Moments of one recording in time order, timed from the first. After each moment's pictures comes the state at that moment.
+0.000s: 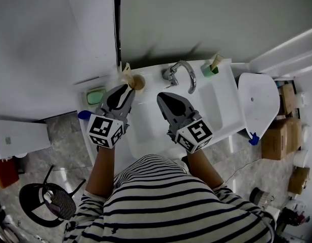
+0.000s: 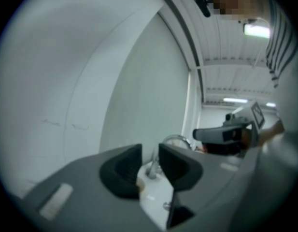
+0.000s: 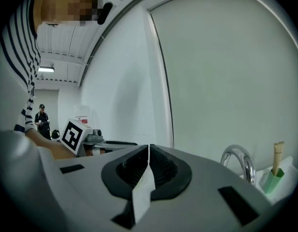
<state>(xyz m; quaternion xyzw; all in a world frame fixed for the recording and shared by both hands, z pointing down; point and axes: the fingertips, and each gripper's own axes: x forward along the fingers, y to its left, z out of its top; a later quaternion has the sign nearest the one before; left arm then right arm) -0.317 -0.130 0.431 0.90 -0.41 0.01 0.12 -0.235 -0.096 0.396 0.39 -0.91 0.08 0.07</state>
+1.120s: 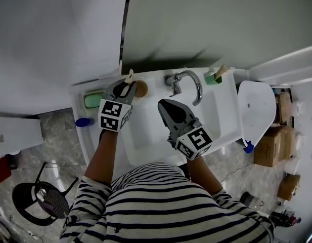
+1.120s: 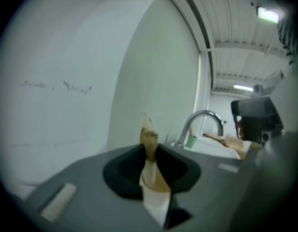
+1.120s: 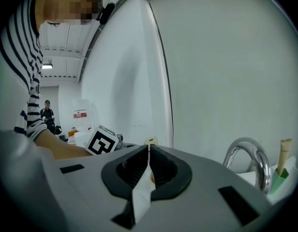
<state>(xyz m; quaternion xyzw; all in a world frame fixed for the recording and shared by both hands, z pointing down) -0.312 -0.211 0.516 0.88 -0.43 0.09 0.15 -0.242 -0.122 0.425 0.38 -0.91 0.10 0.11</state>
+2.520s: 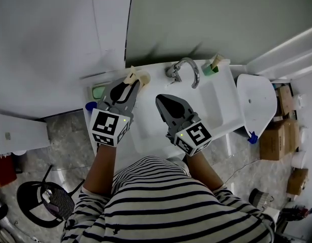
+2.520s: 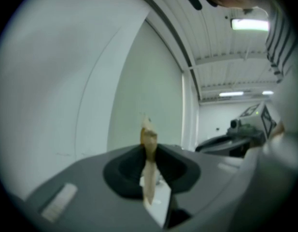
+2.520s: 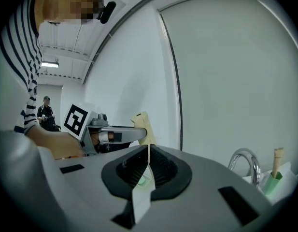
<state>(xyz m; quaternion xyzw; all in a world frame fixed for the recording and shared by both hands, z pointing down) -0.337 -0.105 0.373 0.91 -0.42 0.01 0.05 -0.274 -0.054 0.381 0.39 -0.92 0.06 0.08</state>
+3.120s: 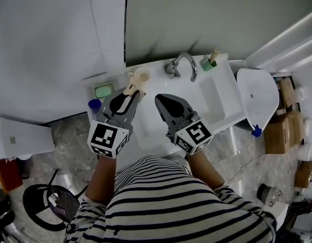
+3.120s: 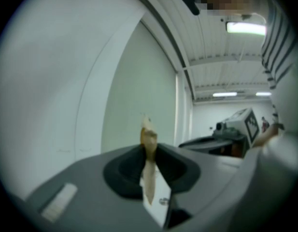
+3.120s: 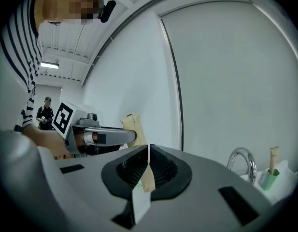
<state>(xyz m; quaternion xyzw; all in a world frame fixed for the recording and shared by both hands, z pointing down) -0.338 -0.049 0.363 0.92 -0.39 0.02 0.05 -0.278 -0.028 0.374 0.40 -0.91 0.05 0.07</state>
